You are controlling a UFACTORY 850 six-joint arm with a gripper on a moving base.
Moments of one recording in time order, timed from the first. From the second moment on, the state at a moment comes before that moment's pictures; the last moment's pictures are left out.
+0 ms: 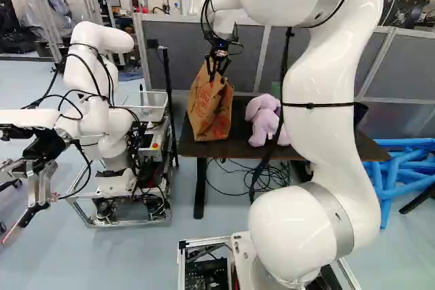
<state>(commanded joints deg) 6.6 -26.2 -90.0 6.1 -57.4 14.5</state>
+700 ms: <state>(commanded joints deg) 6.6 -27.4 -90.1 6.1 -55.8 14.5</state>
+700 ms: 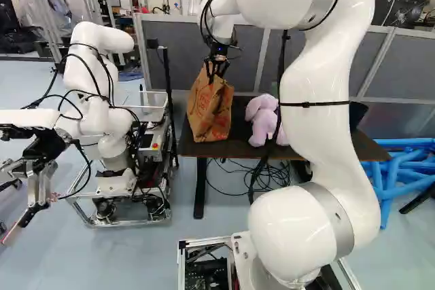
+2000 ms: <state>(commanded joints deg) 6.6 -25.1 -89.7 6.1 -55.9 14.5</state>
